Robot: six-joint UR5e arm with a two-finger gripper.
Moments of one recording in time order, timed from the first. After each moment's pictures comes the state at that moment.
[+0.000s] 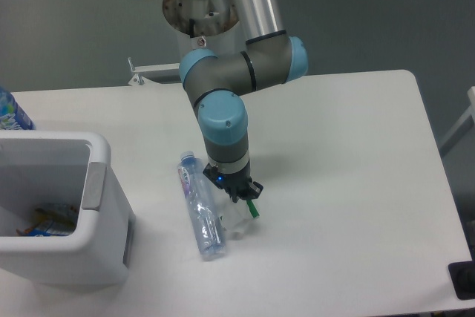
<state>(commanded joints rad) 2.33 -1.97 -1.74 -0.84 1.59 0.84</state>
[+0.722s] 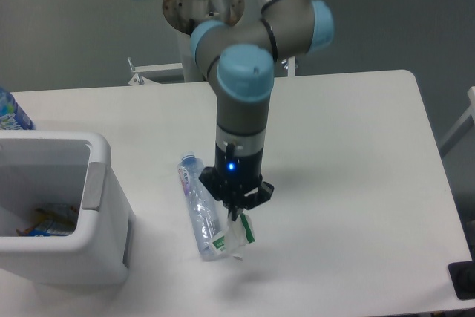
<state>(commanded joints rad) 2.37 -1.82 -1.61 -0.85 1.26 0.66</state>
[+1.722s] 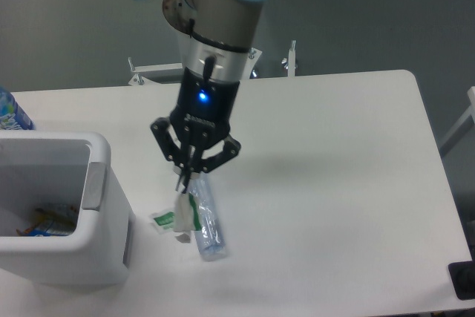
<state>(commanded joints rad) 2.31 -1.70 -1.56 -0.85 1.05 0.44</state>
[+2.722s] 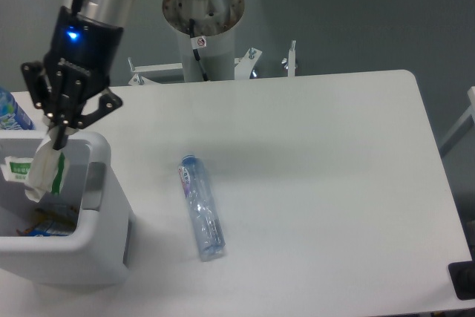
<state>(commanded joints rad) 2.12 -1.65 -1.54 -0.84 1.06 0.33</state>
